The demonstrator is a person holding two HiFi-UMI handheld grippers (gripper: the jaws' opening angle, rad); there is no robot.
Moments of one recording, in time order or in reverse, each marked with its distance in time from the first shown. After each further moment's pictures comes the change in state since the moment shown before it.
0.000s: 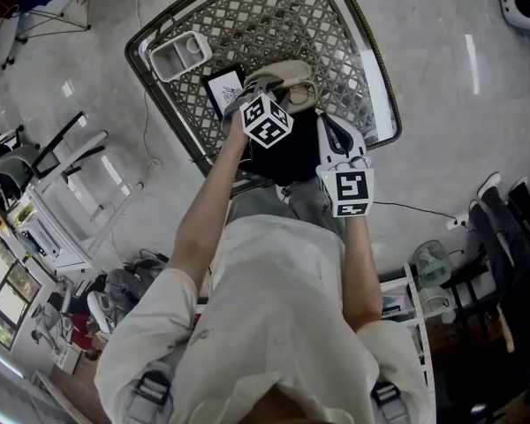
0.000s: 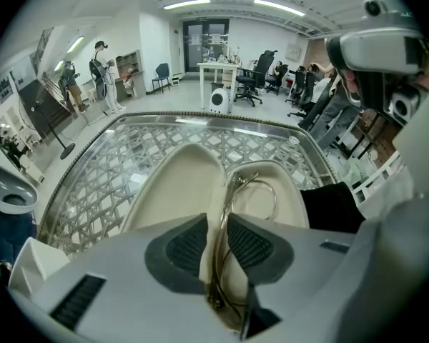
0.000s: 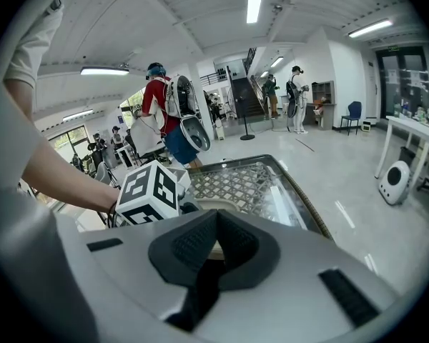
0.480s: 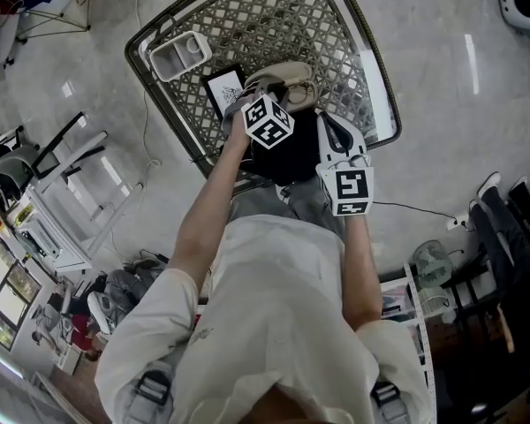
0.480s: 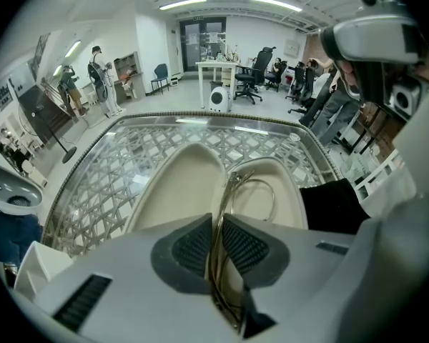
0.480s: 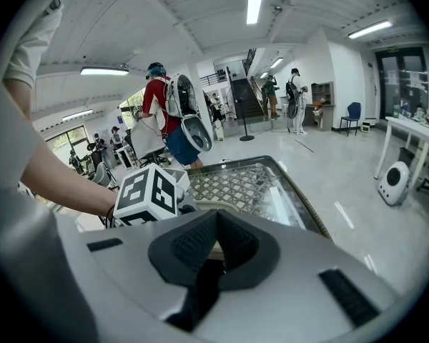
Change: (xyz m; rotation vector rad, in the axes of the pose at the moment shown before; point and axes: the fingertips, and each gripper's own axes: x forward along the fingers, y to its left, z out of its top) left arm 0.000 -0.001 0.000 0.024 0.010 0.023; right arm 0.000 -0.001 0.001 -0.004 0.000 -0.009
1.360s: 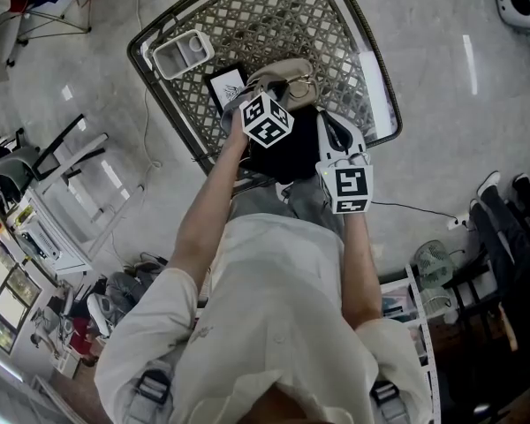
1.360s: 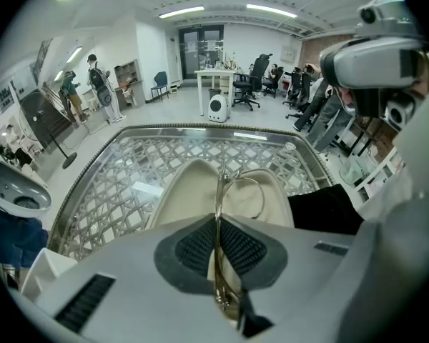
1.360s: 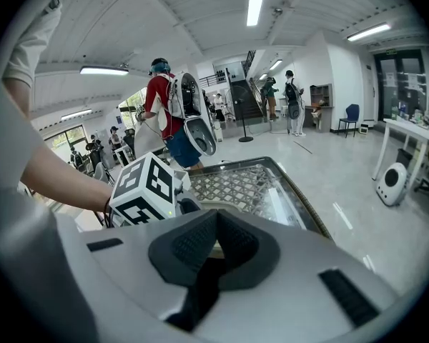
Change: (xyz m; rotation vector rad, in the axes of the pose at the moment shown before) left arm -0.017 0.004 0.011 0.014 -0.055 -0.002; right arm -0.002 0.008 -0.001 -0.001 -0.010 -0.014
